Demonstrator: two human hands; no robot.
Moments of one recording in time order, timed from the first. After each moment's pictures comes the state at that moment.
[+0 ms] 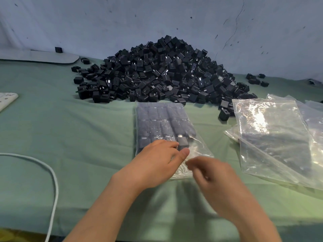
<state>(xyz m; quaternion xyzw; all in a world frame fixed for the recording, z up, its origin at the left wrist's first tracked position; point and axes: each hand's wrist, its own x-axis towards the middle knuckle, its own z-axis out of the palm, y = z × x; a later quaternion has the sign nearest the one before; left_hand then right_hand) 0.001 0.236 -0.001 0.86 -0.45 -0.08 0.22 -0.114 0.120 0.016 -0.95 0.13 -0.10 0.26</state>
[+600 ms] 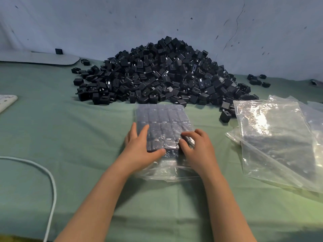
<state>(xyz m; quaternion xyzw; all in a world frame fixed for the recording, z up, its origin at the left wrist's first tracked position) 0.047 0.250 -0.026 0.91 -0.21 -0.08 0.35 -0.021 0.083 -0.032 -0.91 0.21 -0.19 0.31</state>
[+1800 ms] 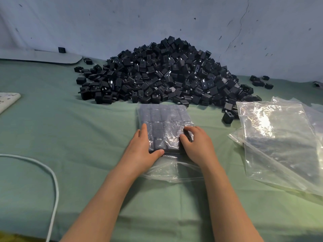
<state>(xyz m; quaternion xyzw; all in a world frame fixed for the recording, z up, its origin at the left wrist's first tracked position) 0.043 0.249 -0.025 0.91 -0.22 -0.05 0.35 0.003 0.077 -0.029 -0.92 0.22 -0.16 0.28</state>
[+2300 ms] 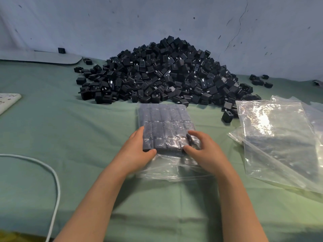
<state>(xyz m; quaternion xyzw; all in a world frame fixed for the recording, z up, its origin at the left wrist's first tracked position) 0.044 0.264 -0.019 0.90 -0.21 -0.11 0.37 -0.034 0.070 -0.017 -0.92 0.16 -0.11 0.33</state>
